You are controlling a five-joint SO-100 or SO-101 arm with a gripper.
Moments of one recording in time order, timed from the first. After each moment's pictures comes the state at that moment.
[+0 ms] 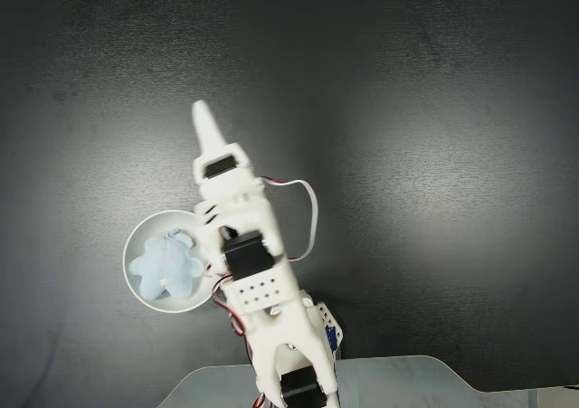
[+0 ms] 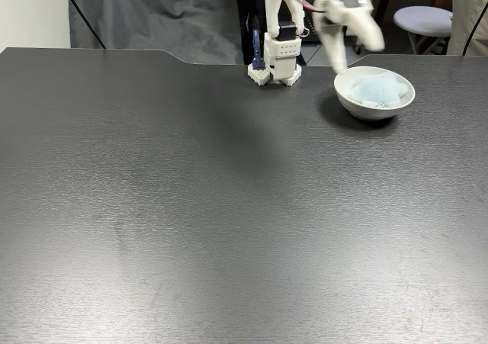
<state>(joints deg) -9.9 119.4 103.2 65.2 -3.3</state>
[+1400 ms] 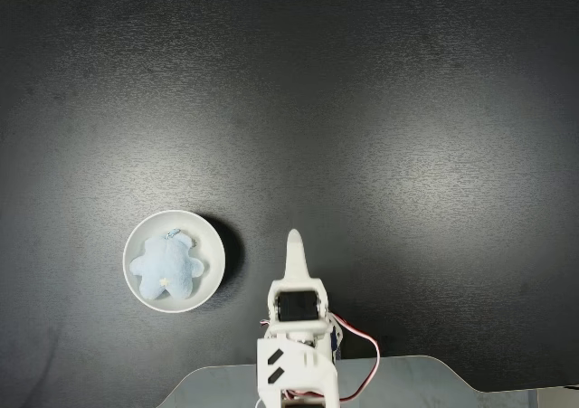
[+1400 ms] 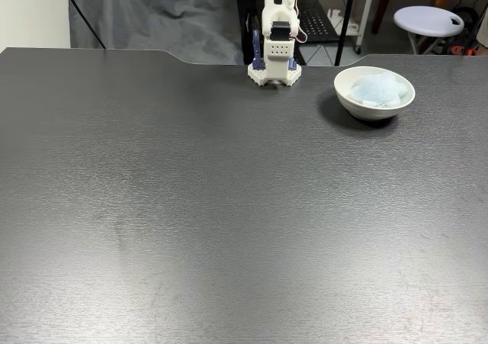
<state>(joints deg) 1.2 178.8 125.8 79.1 0.3</state>
